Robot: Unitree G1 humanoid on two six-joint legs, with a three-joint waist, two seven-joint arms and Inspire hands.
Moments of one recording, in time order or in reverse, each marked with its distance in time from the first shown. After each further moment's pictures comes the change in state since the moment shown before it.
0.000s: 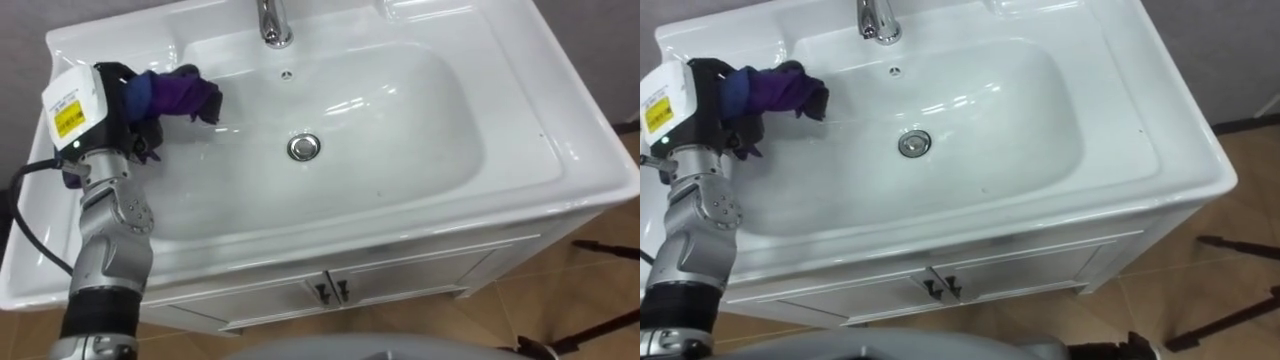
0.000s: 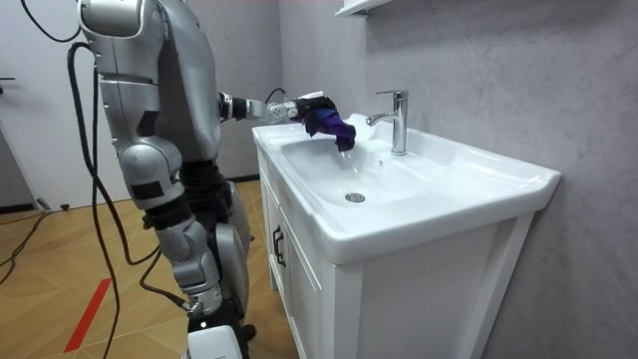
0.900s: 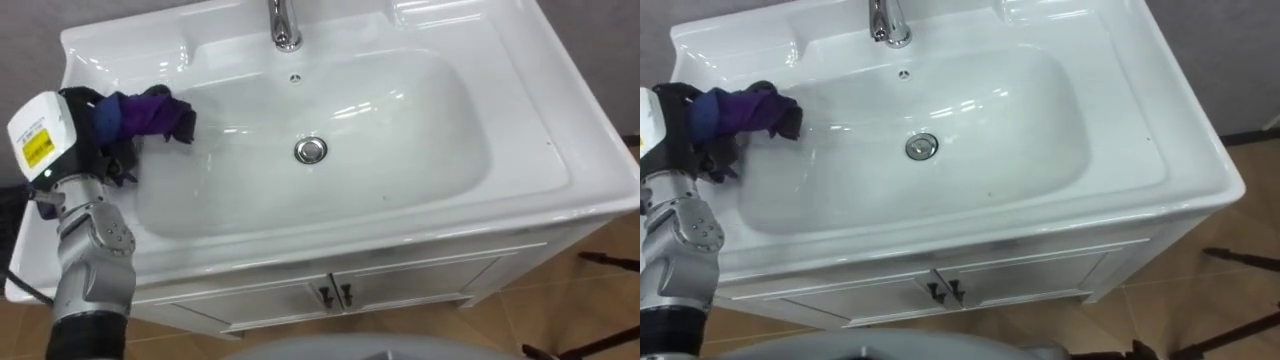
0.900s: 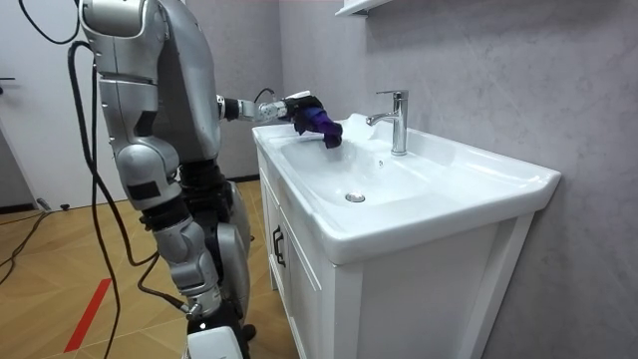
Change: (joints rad) left arm 0.112 0.000 0.112 -0.016 -0.089 0.001 0.016; right arm 0.048 -0.007 -0.049 -0.039 -0.017 0.003 0.025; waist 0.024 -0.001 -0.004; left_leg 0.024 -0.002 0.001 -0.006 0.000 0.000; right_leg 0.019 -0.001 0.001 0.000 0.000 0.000
